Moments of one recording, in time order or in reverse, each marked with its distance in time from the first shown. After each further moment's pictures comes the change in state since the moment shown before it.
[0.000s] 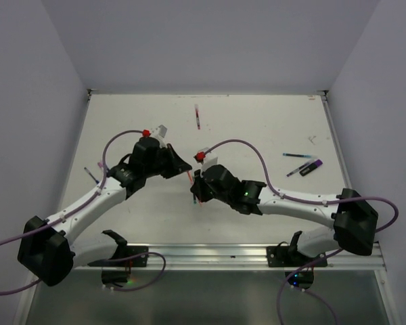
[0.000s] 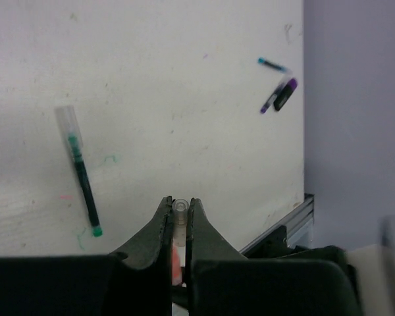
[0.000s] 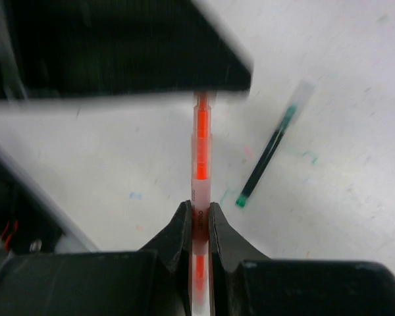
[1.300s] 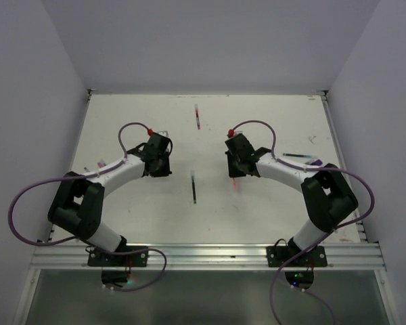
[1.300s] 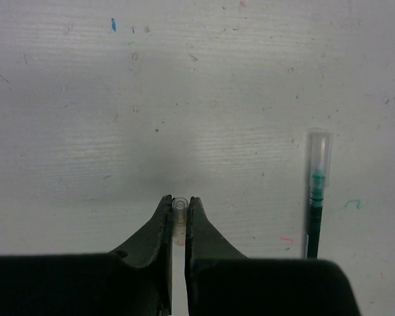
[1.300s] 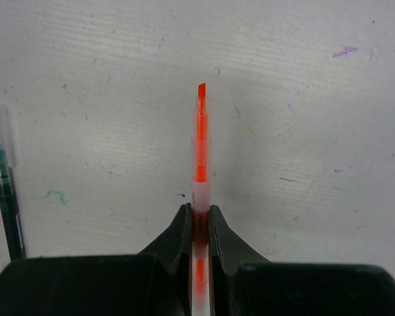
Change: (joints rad) left arm 0.105 0.380 0.102 -0.174 -0.312 0.400; right arm -0.499 0.242 0.103 -0.291 -0.106 -0.070
